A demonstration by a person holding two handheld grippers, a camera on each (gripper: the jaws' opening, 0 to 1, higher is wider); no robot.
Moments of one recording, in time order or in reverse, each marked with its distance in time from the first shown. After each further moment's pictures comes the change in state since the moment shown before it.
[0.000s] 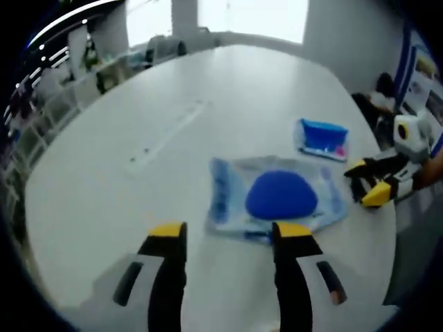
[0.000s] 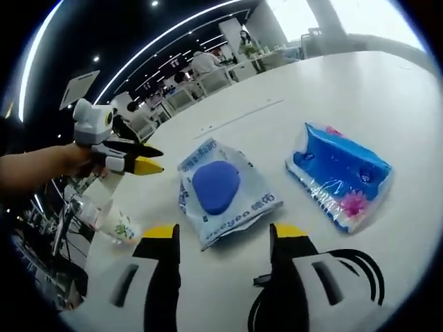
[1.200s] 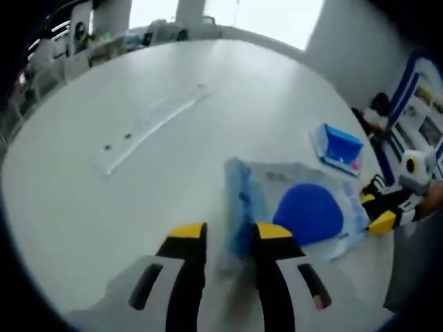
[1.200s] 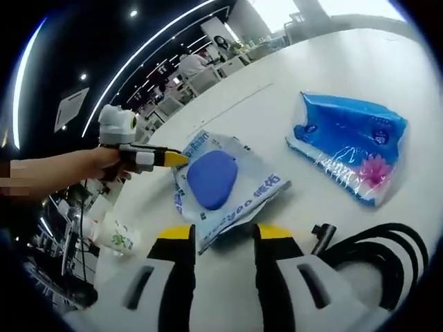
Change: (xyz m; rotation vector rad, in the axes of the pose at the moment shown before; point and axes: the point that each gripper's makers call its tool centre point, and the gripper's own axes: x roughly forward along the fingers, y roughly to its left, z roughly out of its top) left arm 0.062 0.017 0.004 -0.123 -0.030 -0.147; right arm 0.022 0.004 -0.019 0.138 -0.010 0.007
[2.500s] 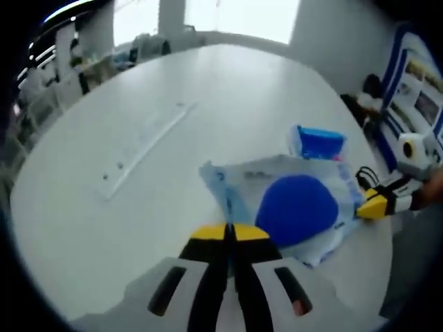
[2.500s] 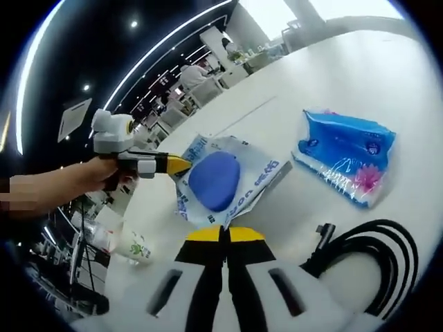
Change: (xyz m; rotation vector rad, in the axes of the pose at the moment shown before) left arm -0.036 -0.049 0.017 0.152 0.027 0.042; right arm -0.029 0.020 0.019 0.020 -0.061 0.022
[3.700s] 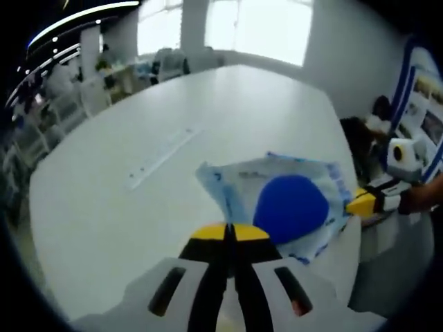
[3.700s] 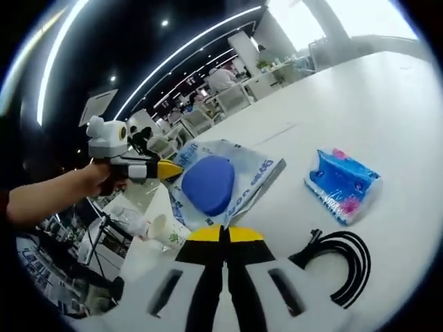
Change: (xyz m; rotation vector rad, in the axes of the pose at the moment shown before) left arm -0.097 -0.053 0.011 -0.109 -0.106 0.110; right arm -0.073 0.037 0.028 -0.122 -0.017 0.116
